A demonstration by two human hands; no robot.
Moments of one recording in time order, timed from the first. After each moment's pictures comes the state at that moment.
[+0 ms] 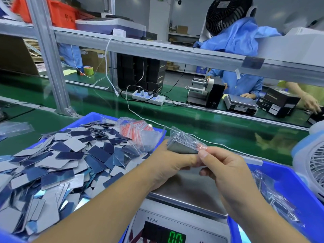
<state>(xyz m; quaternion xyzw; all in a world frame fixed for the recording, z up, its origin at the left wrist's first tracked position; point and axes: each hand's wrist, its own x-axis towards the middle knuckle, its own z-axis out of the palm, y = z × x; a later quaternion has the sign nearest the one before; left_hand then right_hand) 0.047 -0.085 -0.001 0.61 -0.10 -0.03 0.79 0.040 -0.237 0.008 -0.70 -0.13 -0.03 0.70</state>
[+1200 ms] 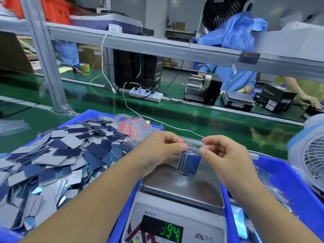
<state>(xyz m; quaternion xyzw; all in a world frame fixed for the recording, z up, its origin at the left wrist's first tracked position) 0.059 -0.065 0.003 0.66 -0.05 -0.06 0.75 0.055 -0.256 0.010 -0.79 -0.15 -0.11 0.58</state>
